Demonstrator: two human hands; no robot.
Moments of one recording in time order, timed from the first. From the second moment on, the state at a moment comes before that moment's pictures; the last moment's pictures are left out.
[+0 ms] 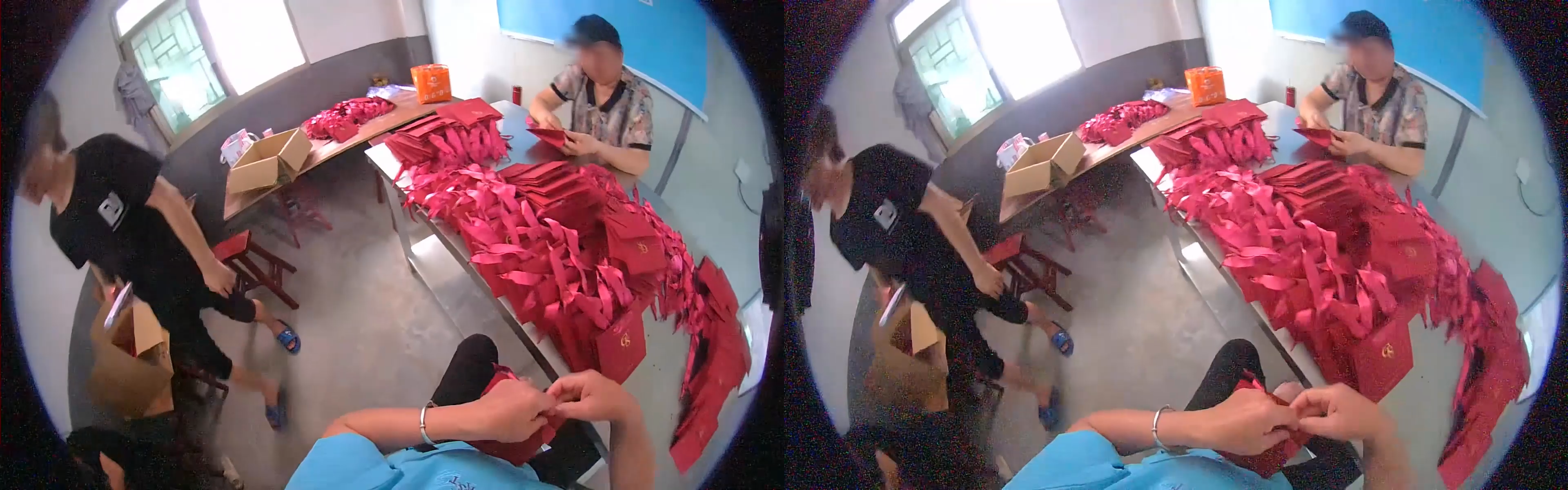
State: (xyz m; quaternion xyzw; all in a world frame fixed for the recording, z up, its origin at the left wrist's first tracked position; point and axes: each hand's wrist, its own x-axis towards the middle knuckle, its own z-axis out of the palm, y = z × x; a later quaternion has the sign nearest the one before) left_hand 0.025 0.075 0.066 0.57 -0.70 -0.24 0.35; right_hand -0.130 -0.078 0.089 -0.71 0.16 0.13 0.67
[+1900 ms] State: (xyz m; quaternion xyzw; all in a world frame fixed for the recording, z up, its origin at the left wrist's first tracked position) left_hand -0.103 -0.016 0.087 0.37 -0.82 -0.33 0.28; right_hand -0.323 -0.029 0.027 -0.50 0.39 -0.27 0.73
